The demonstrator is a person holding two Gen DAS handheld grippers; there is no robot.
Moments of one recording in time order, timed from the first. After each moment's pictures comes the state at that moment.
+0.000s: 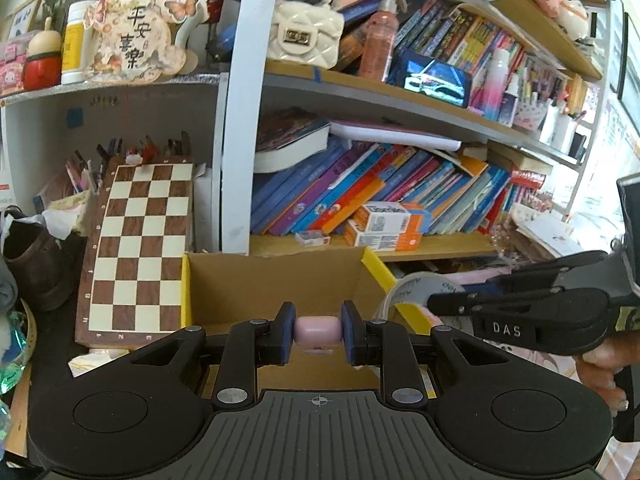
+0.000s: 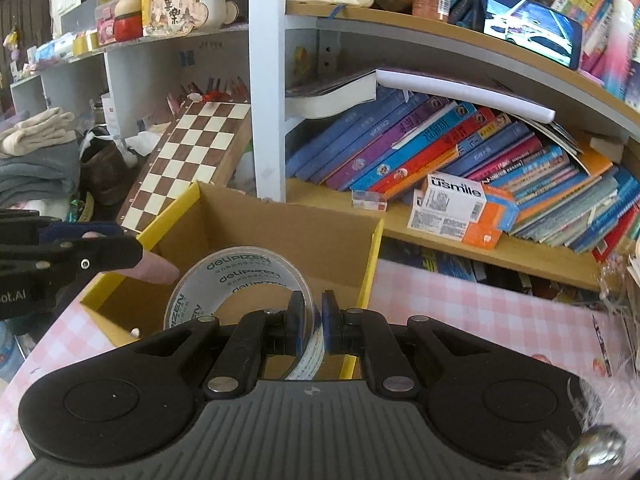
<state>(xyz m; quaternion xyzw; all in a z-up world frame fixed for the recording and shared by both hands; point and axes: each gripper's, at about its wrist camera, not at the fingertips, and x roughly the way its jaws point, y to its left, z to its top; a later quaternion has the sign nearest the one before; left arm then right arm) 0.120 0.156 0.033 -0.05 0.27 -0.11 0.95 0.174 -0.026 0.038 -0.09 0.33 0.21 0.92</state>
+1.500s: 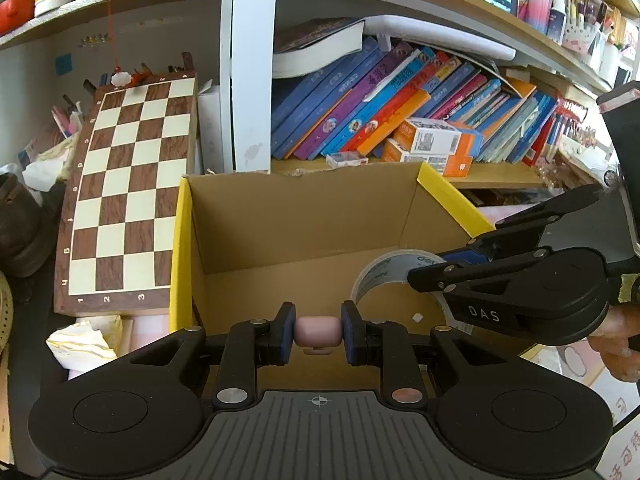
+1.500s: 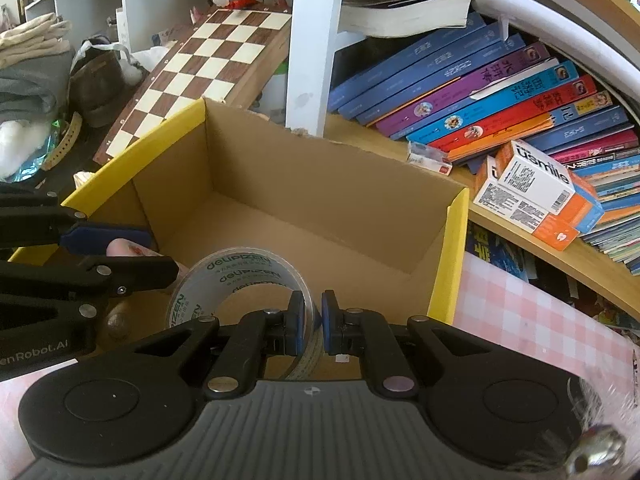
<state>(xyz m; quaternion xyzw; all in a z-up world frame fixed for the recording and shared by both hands) 0.177 0.154 -0.038 -0.01 0.36 -0.09 0.93 0.239 0.028 -0.037 -0.16 0.39 0.25 0.87</state>
